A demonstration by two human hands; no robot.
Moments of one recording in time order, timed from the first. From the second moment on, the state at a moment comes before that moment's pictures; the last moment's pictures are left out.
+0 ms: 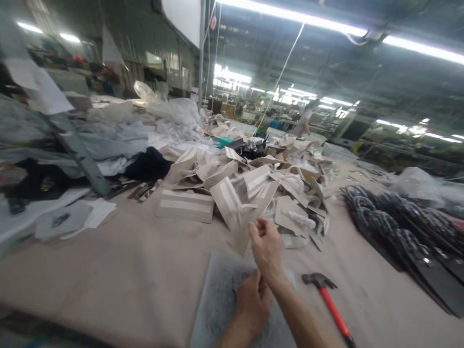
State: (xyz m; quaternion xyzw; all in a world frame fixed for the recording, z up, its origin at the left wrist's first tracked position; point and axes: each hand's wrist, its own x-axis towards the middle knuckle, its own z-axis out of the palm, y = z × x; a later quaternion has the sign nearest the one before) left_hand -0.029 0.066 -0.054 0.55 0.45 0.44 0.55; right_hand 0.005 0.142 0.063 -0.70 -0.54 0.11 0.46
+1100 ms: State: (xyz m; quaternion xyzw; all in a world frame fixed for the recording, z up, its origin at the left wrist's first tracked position) left_hand -0.030 0.064 -0.064 0.48 0.46 0.52 0.54; right_hand 0.096 -0.080 -0.037 -0.73 -0.58 0.16 0.32
